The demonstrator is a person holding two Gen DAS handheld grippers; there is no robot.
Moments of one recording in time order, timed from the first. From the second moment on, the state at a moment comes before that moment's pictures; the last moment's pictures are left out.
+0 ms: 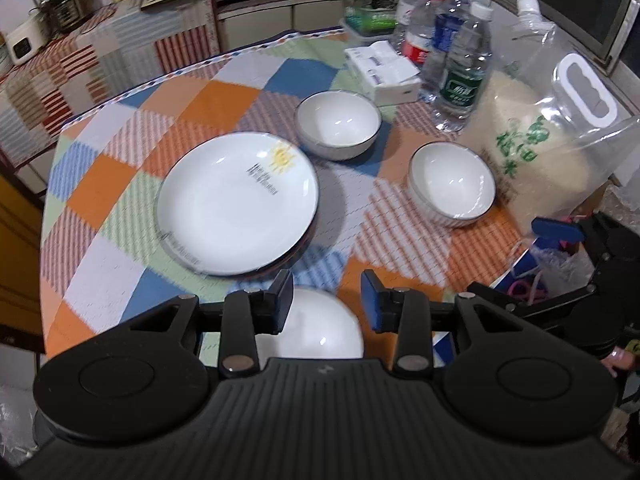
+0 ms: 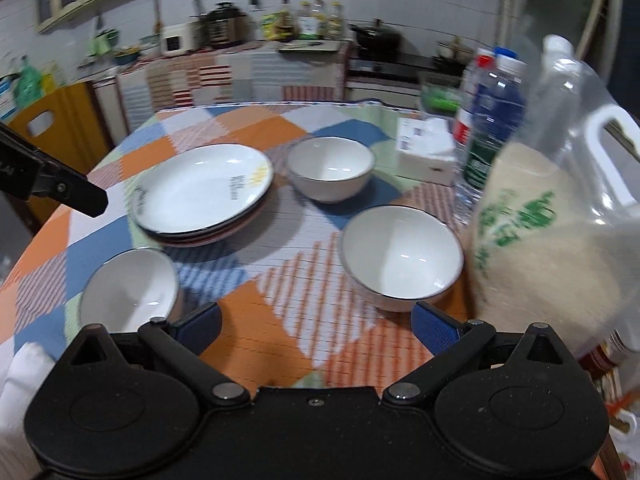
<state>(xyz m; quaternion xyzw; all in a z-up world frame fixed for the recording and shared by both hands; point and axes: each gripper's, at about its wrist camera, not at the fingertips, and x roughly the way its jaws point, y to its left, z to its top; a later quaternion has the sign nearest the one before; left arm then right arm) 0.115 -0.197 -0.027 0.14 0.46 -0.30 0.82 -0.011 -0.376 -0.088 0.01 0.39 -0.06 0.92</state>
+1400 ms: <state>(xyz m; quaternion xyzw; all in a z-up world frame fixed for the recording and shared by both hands) 0.190 -0.326 -0.118 0.08 0.48 -0.33 0.81 0.072 -0.448 -0.185 0.16 0.39 -0.16 0.89</state>
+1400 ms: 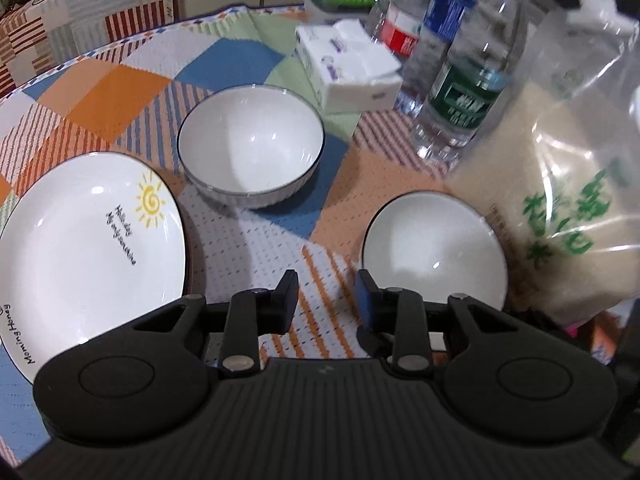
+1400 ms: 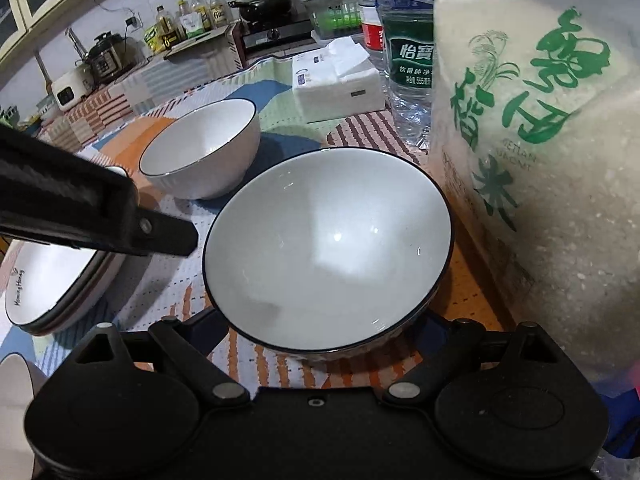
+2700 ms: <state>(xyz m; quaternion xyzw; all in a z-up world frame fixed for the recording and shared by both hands) 0.145 -0.267 -0.053 0.13 0.51 -0.37 0.77 0.019 -0.366 -0.099 0.08 0.37 -0.07 0.92</state>
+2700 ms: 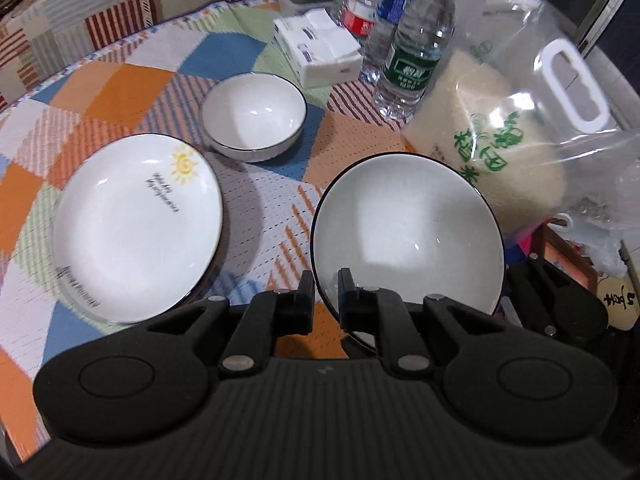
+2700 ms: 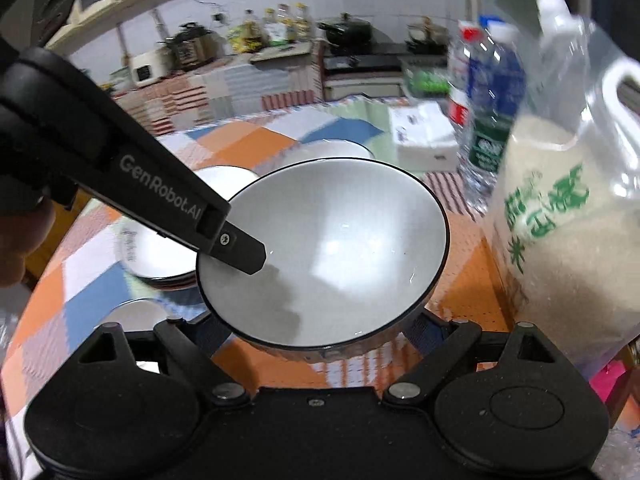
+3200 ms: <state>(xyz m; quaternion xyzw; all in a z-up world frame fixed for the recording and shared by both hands) 0.111 -0.159 -0.016 0.10 0.50 -0.34 0.79 -0.012 -0.294 -0.062 0.03 0.35 0.05 0.94</state>
